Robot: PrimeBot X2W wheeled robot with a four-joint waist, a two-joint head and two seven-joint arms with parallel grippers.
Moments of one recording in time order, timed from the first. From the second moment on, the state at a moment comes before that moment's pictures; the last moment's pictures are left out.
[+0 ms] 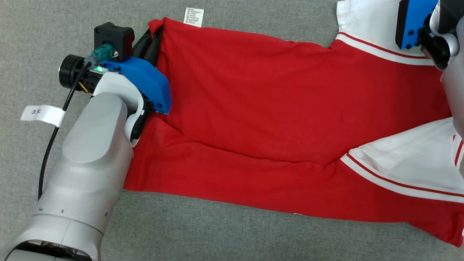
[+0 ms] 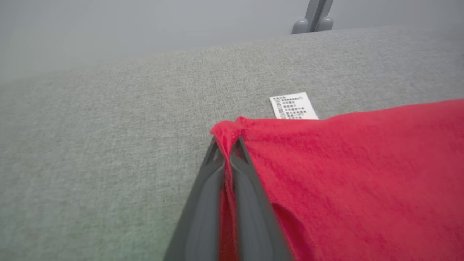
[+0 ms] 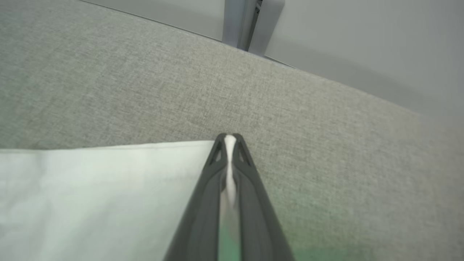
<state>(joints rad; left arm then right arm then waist) -0.96 0.15 -0.44 0.87 -0.37 -0.13 -0.08 -1.34 -0.28 0.27 1.18 0.18 0.13 0.29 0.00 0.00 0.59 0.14</state>
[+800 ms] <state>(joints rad) -0.83 0.24 -0.42 0.90 -0.42 -0.11 -0.13 -1.01 -0.29 0.36 0.89 0.38 0.13 -0.18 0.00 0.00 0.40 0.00</state>
